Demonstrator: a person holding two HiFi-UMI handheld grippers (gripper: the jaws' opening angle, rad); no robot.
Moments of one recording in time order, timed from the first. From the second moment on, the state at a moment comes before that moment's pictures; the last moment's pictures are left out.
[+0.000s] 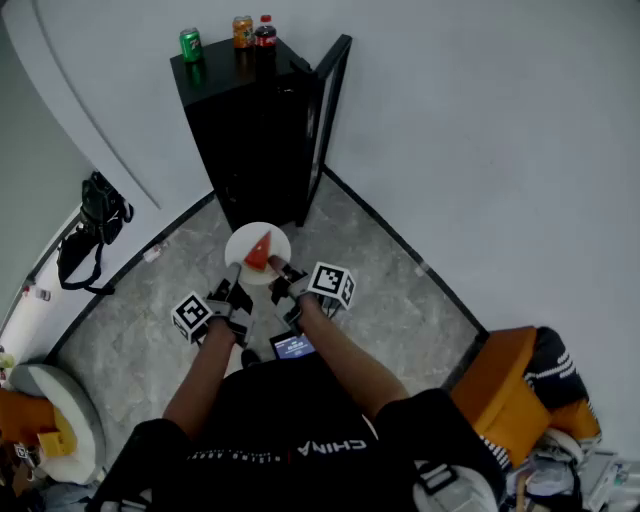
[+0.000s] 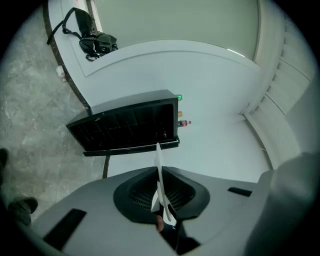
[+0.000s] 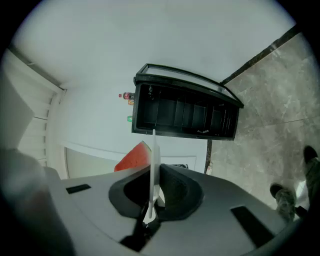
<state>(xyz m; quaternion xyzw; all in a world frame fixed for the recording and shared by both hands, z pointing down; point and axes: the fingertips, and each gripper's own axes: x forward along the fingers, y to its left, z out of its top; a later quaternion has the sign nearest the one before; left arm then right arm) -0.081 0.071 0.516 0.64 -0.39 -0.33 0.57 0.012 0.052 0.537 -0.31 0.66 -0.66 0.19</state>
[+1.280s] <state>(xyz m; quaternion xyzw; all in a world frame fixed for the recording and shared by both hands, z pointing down) -0.078 0.070 0.522 0.64 -0.40 -0.32 0.57 0.013 0.051 0.538 -0.31 0.66 -0.66 0.17</state>
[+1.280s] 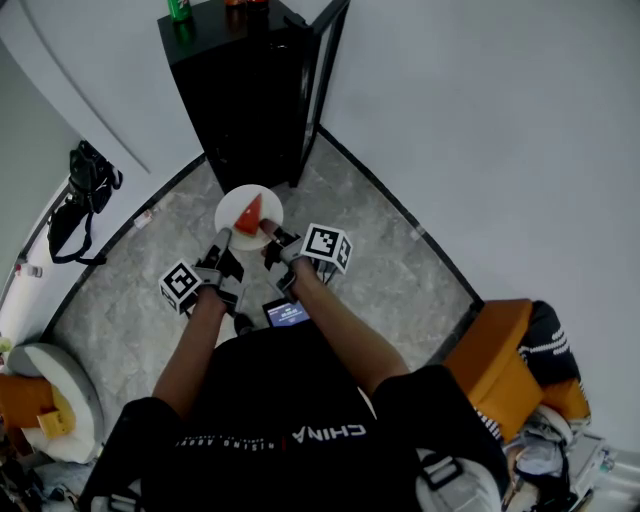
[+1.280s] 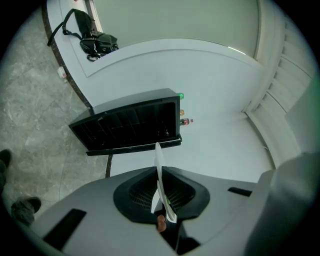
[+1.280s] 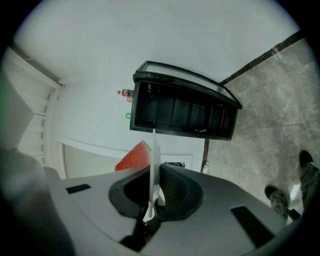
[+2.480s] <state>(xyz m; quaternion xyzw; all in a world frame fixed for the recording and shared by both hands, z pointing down) -0.023 0.065 0.544 0.62 -0.42 -0.33 0.57 0.066 0.042 0.560 -0.28 0.67 -0.68 0.14</state>
